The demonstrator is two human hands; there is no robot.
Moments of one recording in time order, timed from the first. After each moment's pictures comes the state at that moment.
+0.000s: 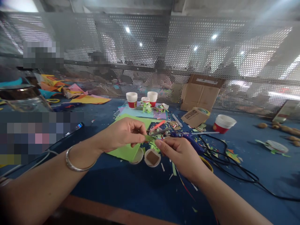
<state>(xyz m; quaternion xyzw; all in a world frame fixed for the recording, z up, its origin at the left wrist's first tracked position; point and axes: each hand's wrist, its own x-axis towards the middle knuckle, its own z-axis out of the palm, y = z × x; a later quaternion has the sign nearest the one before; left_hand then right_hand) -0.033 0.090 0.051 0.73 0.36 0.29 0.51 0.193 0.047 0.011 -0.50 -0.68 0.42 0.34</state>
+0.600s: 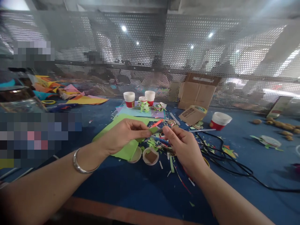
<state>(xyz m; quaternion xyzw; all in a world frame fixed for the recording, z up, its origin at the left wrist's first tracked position) -0.015 0.092 0.035 0.62 0.35 0.39 0.58 0.195 0.055 0.006 -0.49 -0.58 0.41 0.50</state>
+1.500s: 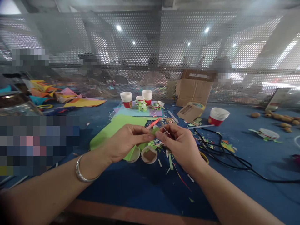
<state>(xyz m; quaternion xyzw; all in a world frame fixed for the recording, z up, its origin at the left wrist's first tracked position) 0.002 0.081 0.024 0.56 0.37 0.38 0.63 0.195 0.057 0.004 -0.46 -0.61 0.38 0.52</state>
